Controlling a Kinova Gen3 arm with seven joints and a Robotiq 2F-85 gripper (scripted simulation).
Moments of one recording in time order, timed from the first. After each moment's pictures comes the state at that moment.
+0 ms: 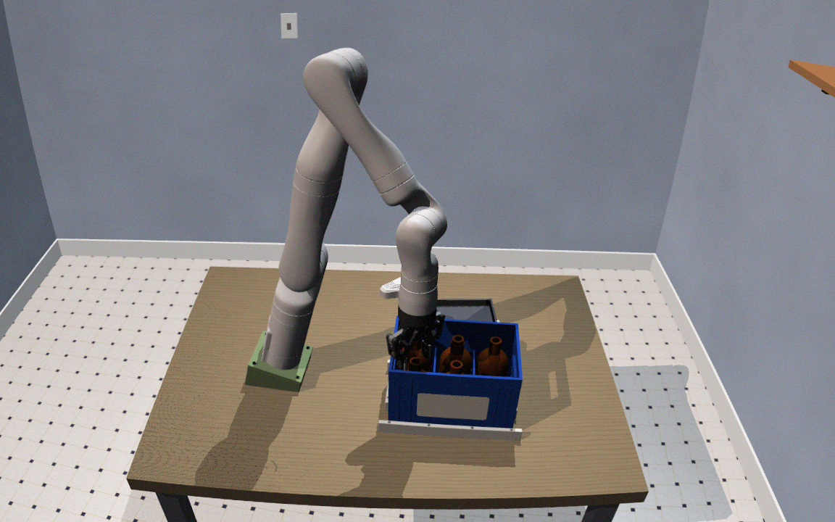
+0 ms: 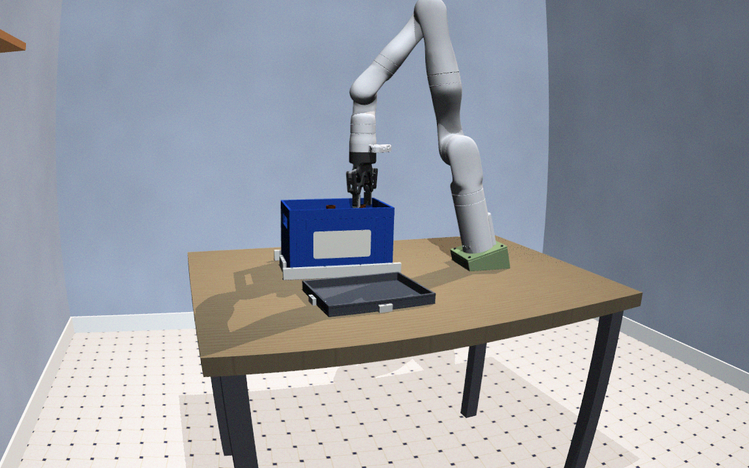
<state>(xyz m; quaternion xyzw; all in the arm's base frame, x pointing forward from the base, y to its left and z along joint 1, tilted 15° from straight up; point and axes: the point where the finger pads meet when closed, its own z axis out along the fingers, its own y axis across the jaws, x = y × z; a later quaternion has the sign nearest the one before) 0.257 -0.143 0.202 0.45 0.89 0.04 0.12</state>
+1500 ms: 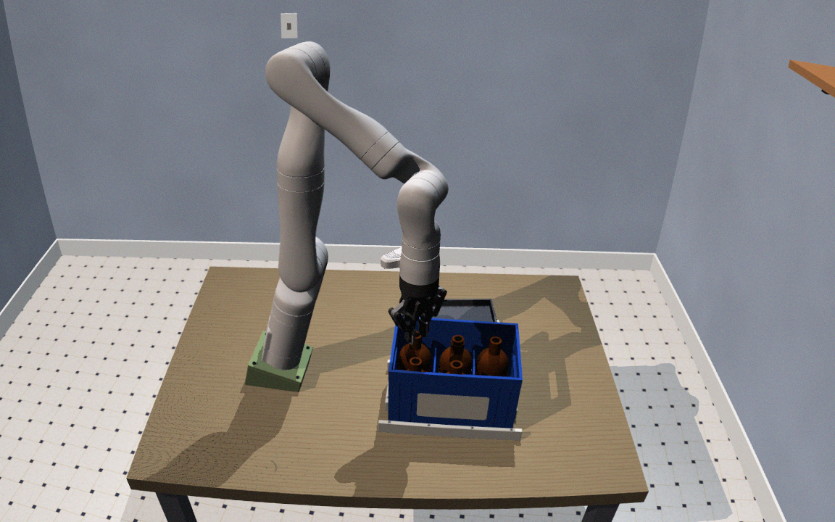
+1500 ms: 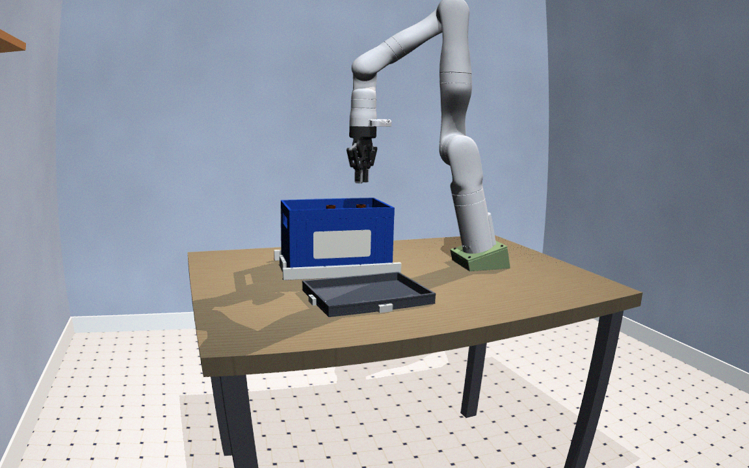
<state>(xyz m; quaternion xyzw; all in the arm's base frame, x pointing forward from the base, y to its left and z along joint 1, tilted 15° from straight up) 0.241 -0.140 0.272 0.45 0.88 0.04 0.13</state>
